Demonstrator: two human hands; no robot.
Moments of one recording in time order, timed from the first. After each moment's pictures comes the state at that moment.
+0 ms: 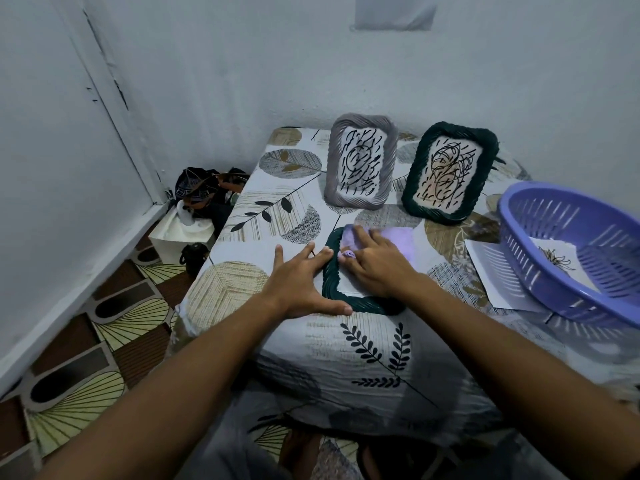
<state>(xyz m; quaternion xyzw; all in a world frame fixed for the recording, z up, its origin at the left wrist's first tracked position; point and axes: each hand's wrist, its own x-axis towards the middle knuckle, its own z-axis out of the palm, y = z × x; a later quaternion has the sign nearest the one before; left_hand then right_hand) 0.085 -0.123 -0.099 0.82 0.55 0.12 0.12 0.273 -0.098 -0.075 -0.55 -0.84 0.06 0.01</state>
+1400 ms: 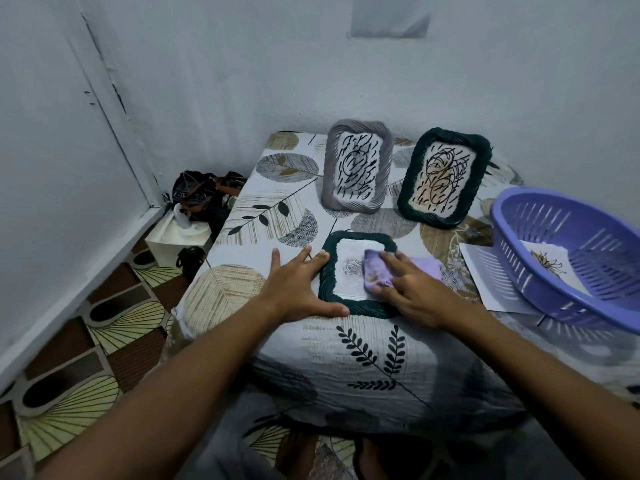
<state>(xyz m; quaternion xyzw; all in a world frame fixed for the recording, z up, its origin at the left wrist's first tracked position) 0.088 -0.128 -0.096 0.81 0.56 0.11 0.12 0.332 -0.145 -0.068 -0.55 -0.82 0.16 0.02</state>
